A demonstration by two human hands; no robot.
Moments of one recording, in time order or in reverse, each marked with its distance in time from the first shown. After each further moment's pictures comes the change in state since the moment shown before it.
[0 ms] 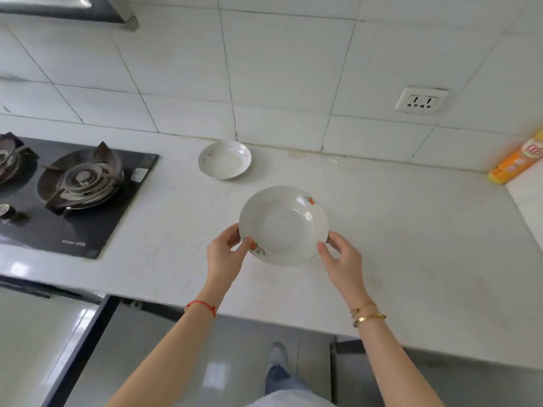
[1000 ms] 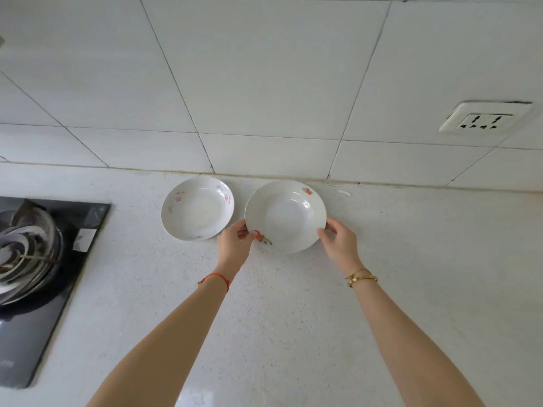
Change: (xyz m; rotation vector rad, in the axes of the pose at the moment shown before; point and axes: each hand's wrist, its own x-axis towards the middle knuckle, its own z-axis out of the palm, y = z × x) left_hand 0.279 -0.012 0.110 0.229 -0.166 -0.094; right_hand 0.287 0.067 0.065 -0.115 -0.070 0.110
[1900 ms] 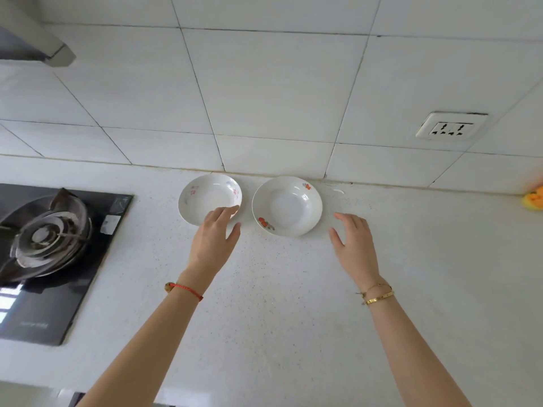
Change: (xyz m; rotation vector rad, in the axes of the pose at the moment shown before) left_hand -0.089 0.035 -0.085 0.474 0.178 0.485; right_hand -0.088 -0.053 -0.059 -0.430 0.150 -0.297
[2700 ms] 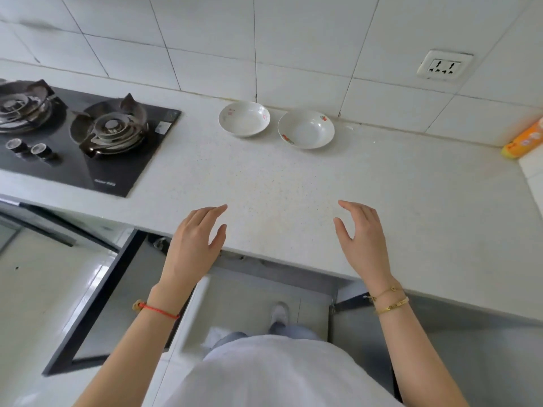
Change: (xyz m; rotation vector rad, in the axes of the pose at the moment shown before) left_hand -0.355 0.018 -0.098 0.062 0.107 0.076; right_hand -0.300 -0.064 -0.078 0.038 -0.015 -0.167
